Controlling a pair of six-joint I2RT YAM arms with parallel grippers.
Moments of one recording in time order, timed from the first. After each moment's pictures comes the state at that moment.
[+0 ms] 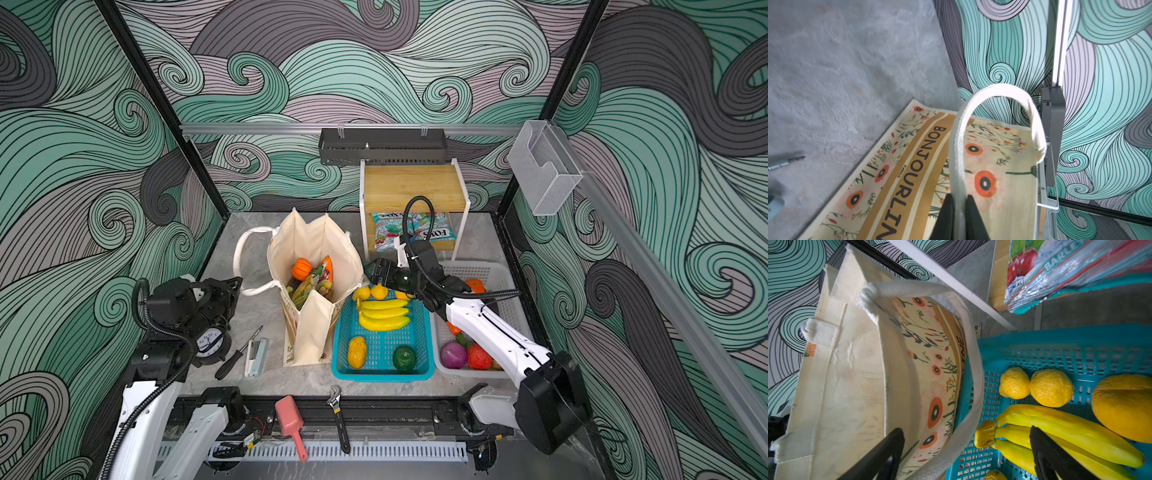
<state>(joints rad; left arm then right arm) 0.05 0.61 0.82 -0.63 0.15 -1.20 0.53 1.31 0.97 -0.24 -0.33 0.73</state>
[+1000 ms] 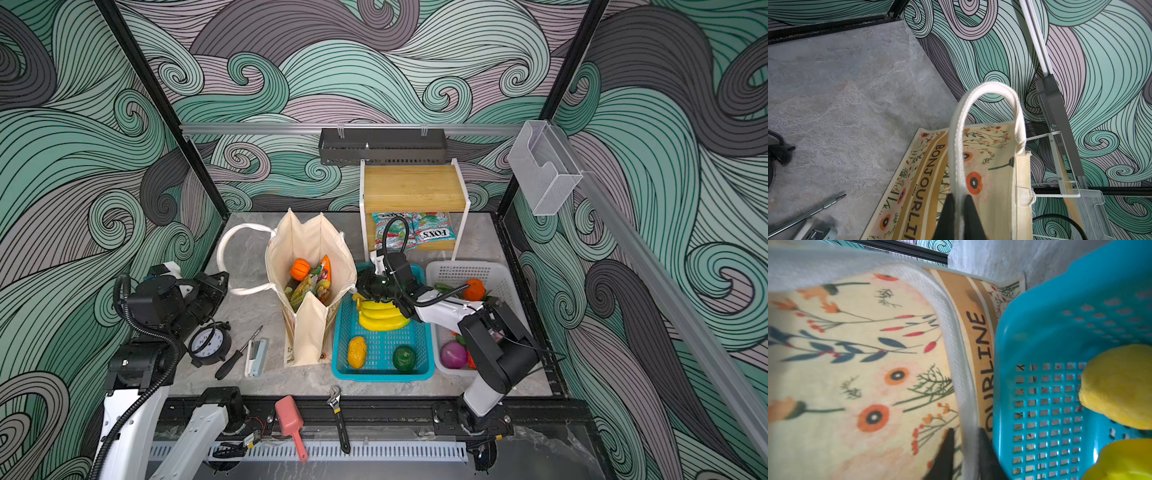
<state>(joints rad) 0.04 0.63 0.95 -0.73 0.06 -0.95 0.61 1.64 0.84 0.39 -0.54 1.17</state>
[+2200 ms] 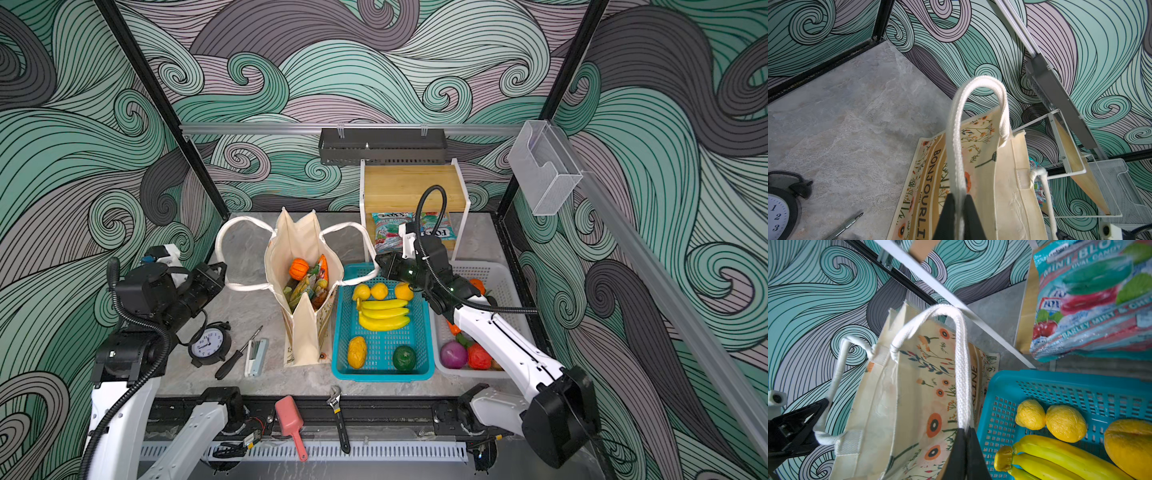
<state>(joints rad) 0.03 0.73 1.11 -0.79 0.10 -0.71 0.53 1.22 1.01 -0.16 -0.31 0.66</state>
